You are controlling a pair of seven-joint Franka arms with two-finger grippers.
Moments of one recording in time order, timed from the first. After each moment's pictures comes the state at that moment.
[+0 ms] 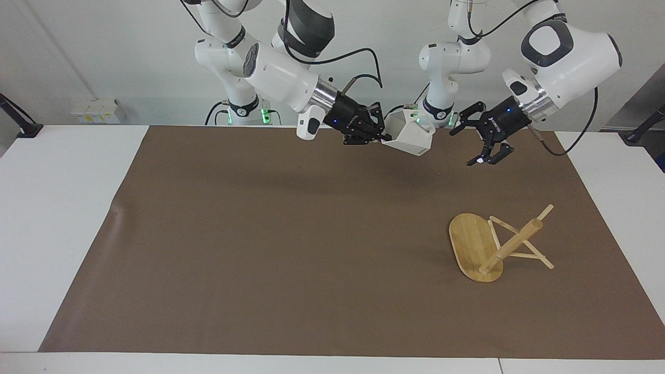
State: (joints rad) left arm -0.07 -0.22 0.03 -2.10 -0.76 1.88 1.43; right arm -0.03 0.12 0.61 -1.79 0.96 2.30 0.05
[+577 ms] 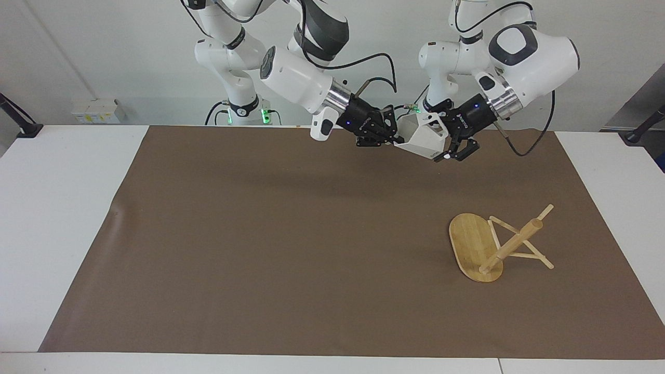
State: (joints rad) left arm -0.20 -0.26 0.02 -2.17 -0.90 2.02 1.46; right arm -0.02 0.17 0.68 -1.79 0.96 2.44 0.08
